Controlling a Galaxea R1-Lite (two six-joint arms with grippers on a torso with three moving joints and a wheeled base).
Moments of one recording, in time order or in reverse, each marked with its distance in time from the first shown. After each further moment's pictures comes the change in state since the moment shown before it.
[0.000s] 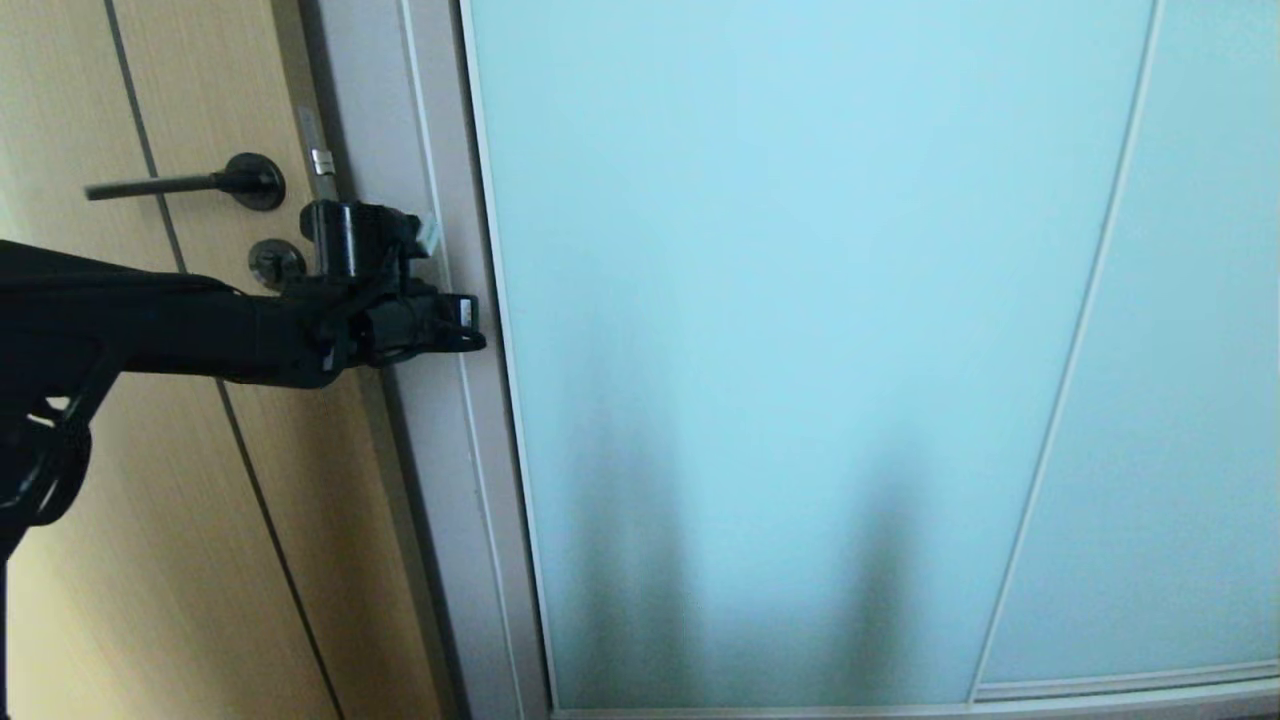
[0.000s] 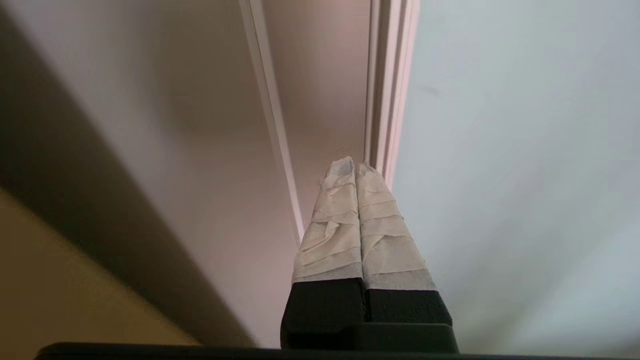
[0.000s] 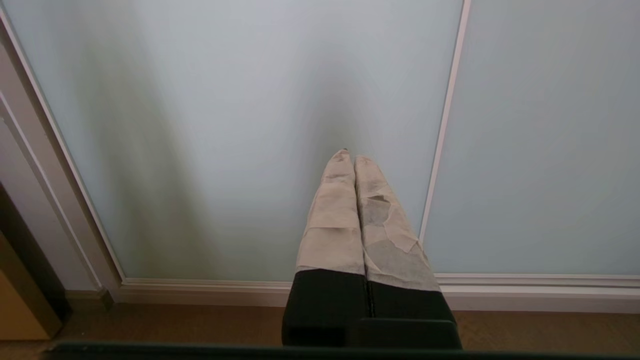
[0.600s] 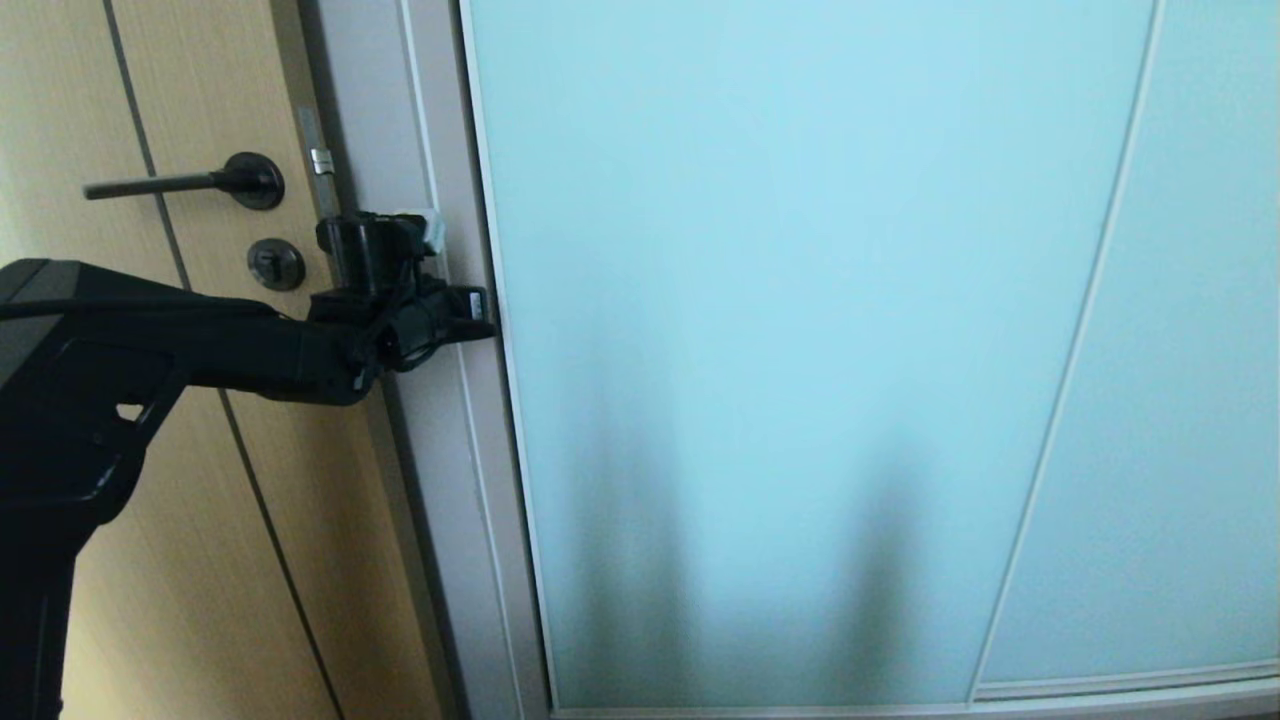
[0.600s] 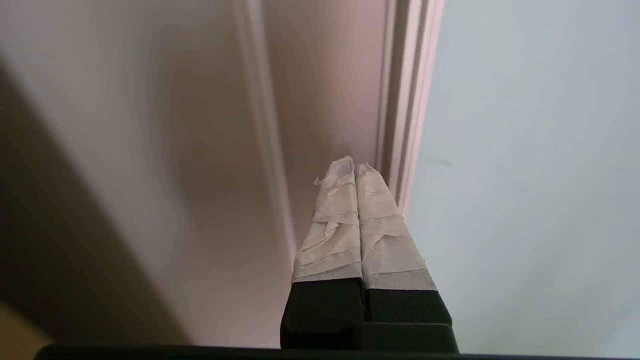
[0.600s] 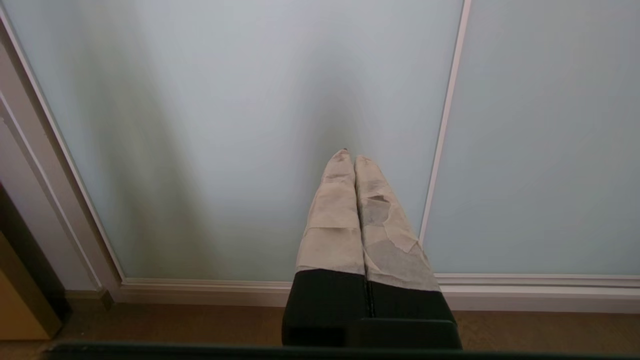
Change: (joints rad) left arm -0.006 0.081 -0.020 -0.194 0.029 -0.006; right arm 0.000 0.000 0.000 0.000 0.000 0.000
